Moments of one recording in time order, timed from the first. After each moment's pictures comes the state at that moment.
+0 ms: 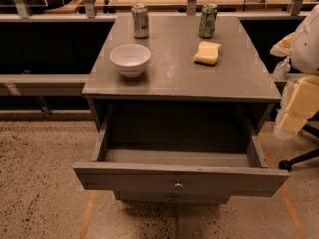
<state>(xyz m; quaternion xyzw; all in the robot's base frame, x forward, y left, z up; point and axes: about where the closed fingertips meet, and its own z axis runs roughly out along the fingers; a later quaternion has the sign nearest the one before) 0.438 -0.217 0.976 -0.60 0.78 -0.03 0.16</state>
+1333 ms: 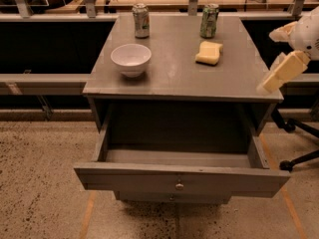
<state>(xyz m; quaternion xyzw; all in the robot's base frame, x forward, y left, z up) 0.565 -0.251 0.956 -0.53 0.78 0.08 0.32</state>
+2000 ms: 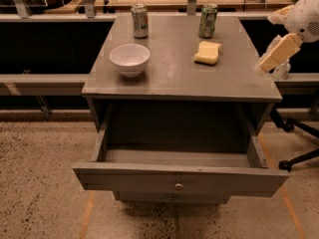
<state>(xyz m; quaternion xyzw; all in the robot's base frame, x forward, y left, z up) 0.632 -0.266 0.969 -0.54 0.76 0.06 0.35</state>
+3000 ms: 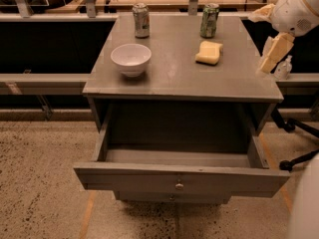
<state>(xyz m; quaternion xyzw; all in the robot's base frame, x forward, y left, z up) 0.646 -0.252 0.957 -0.66 0.69 0.03 0.29</state>
